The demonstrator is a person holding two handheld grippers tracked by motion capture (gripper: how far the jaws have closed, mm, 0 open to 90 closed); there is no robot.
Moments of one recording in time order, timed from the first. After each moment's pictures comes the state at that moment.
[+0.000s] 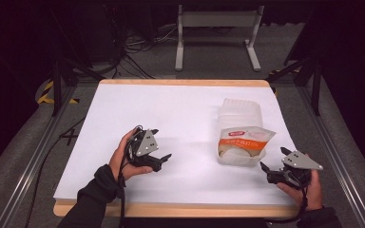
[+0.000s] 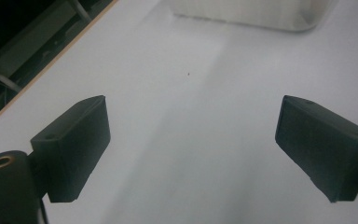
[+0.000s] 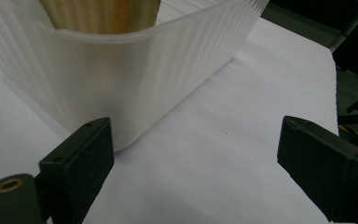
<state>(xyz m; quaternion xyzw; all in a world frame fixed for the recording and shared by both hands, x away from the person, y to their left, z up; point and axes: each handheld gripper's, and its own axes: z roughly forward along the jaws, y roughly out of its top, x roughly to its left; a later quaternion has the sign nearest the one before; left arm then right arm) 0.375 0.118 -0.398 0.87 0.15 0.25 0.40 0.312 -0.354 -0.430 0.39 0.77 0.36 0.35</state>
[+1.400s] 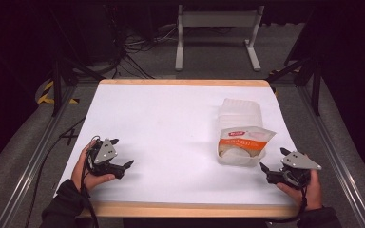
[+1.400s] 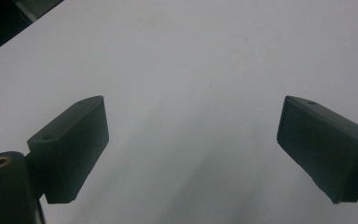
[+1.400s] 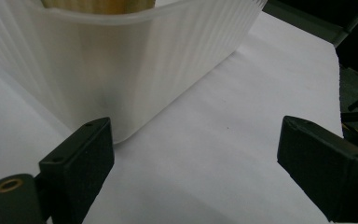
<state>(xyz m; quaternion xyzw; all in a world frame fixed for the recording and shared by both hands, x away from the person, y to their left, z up) 0.364 0.227 -0.431 0.86 0.25 0.25 0.38 0.313 -0.355 -0.434 0.39 0.77 0.36 0.35</state>
